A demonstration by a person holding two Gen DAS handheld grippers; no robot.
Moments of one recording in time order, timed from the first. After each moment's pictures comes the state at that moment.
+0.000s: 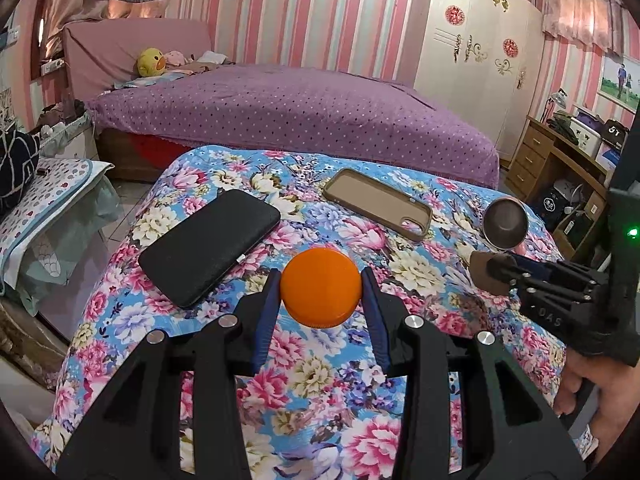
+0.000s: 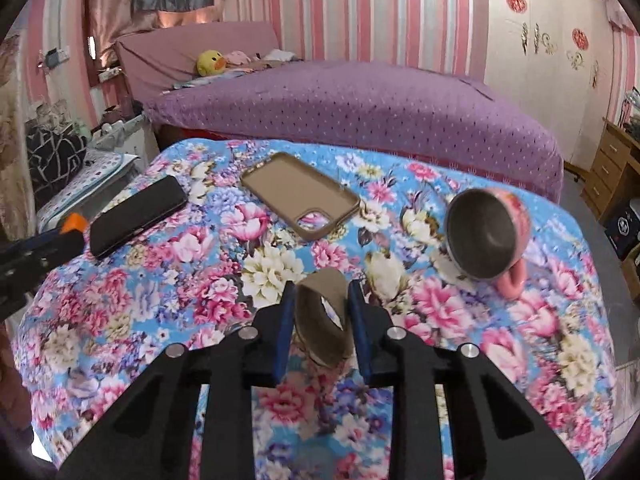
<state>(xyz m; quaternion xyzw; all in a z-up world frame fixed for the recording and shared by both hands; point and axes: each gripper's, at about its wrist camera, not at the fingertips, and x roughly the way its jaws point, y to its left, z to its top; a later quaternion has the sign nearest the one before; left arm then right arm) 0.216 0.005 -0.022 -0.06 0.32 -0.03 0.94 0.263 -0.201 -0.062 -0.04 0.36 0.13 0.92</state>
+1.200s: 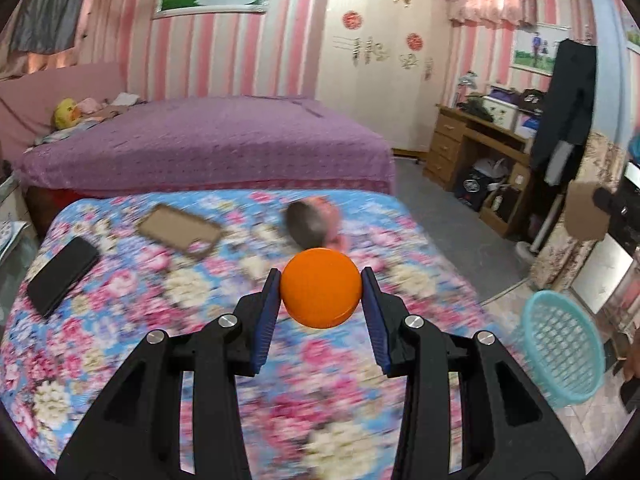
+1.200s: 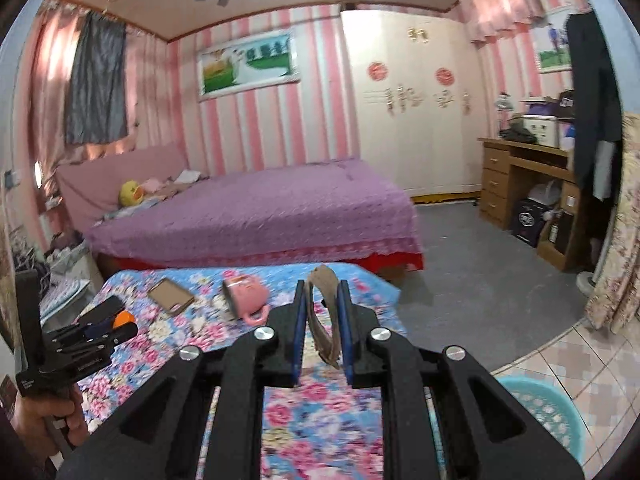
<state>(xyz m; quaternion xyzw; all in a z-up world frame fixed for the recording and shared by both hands) 0.157 -0.220 0.028 -0.01 0.27 -0.18 0.95 0.060 -0.477 0.073 0.07 0.17 -0.05 0.98</state>
